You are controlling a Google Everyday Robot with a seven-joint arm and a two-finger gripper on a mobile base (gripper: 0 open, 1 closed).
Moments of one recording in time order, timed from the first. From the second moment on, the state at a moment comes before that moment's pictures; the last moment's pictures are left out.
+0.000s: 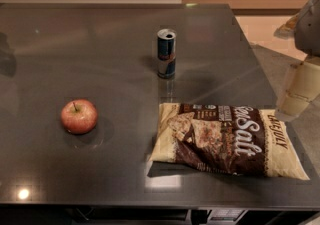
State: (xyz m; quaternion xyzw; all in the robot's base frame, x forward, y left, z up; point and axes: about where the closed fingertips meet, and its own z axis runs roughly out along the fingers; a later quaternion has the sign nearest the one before) arm 0.438 -0.217 0.976 -0.60 0.78 -0.03 0.16
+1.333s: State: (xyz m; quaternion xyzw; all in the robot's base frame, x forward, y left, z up) arm 0.520 -0.173 0.947 -0.59 0.77 0.05 0.22
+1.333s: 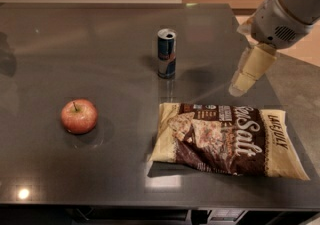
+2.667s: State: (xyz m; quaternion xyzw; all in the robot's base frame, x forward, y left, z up) arm 0.622 -0.080 0.909 -0.59 0.76 0.12 0.26
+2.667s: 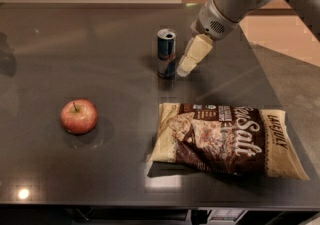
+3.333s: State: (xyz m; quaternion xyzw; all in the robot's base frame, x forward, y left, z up) arm 0.664 -0.051 0.907 -0.57 0.77 0.12 0.27
